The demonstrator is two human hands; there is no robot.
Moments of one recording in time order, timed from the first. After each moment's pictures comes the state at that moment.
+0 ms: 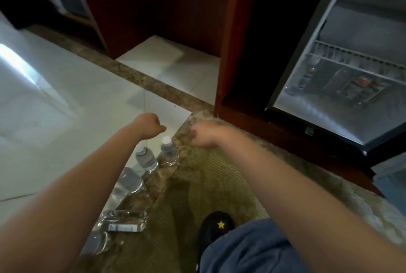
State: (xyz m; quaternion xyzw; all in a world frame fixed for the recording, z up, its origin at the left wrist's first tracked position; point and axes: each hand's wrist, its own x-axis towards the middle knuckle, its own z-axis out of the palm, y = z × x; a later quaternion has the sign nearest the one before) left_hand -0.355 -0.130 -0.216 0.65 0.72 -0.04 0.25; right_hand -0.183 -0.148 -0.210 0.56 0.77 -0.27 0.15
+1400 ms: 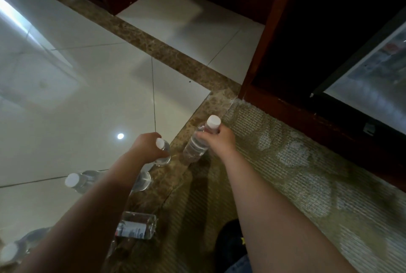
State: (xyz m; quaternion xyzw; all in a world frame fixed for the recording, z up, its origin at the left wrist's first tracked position) left_hand -0.423 -0.104 -0.381 0.58 0.74 -0.02 0.34; right_hand -0.222 -0.097 -0.380 0.69 0.35 -0.56 -0.28
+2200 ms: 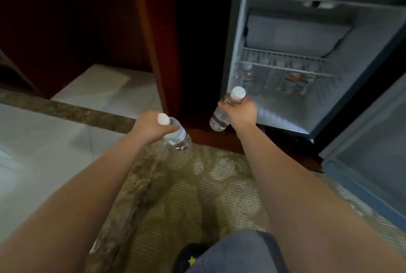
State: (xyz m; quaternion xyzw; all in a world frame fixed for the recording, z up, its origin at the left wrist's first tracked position) left_hand -0.188 -0.085 -0.186 0.74 0.61 0.12 0.26; right_hand 0.022 -0.120 -0.203 0.77 0.32 -0.26 -0.48
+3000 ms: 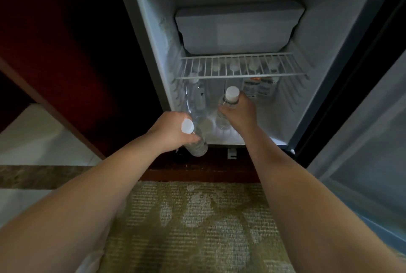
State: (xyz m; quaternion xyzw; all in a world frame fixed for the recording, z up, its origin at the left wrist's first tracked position) left_hand 0.034 -0.015 -0.207 0.86 0.45 0.03 0.23; right_hand 0.212 -0.048 -0.274 0.78 0.33 -0.18 -0.50
